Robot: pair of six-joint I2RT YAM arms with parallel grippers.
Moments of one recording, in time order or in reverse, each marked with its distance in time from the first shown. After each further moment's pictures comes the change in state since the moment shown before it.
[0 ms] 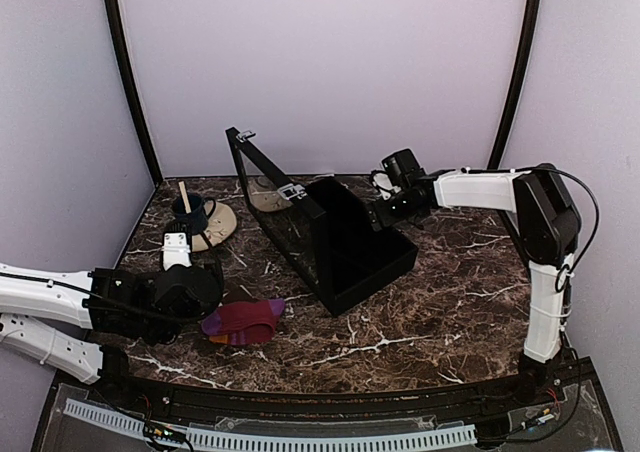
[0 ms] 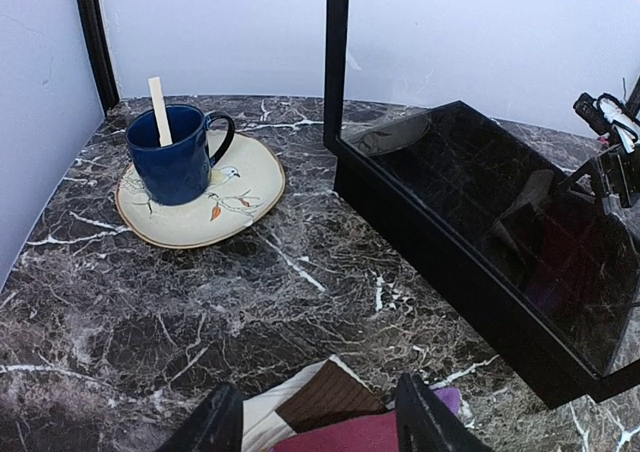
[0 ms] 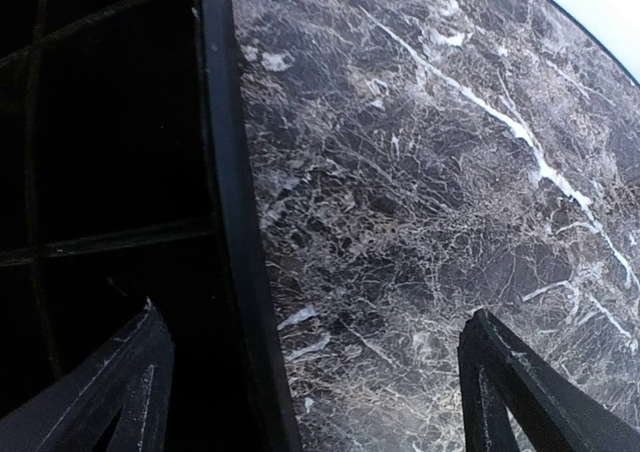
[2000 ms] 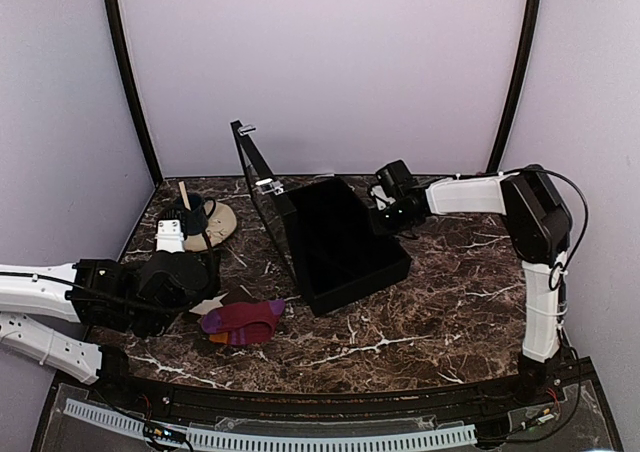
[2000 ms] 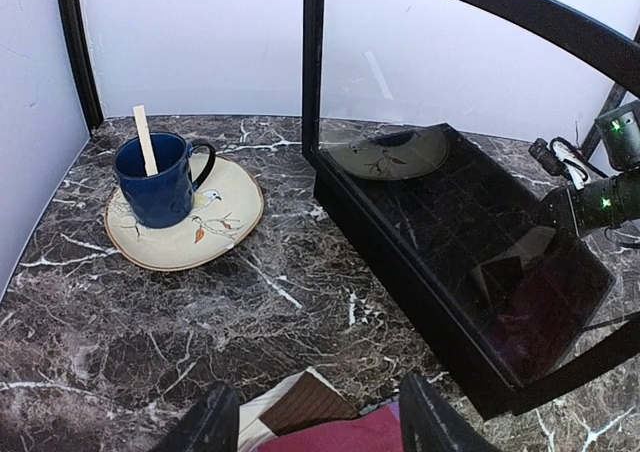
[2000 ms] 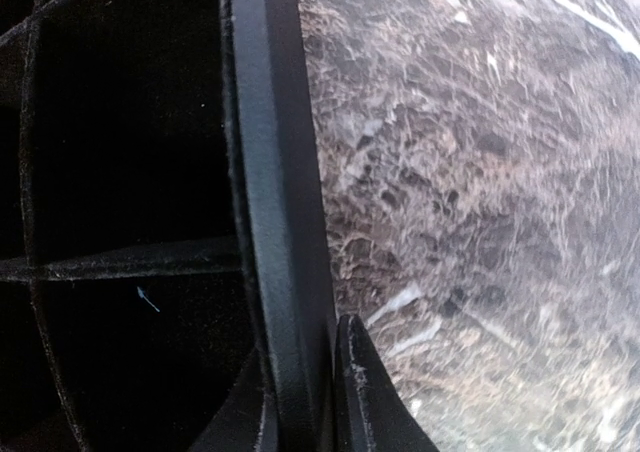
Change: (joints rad) left arm -0.019 -0.047 0.079 -0.049 0.010 0.052; right arm 0.008 0.064 -0.004 -0.007 -0.118 0.233
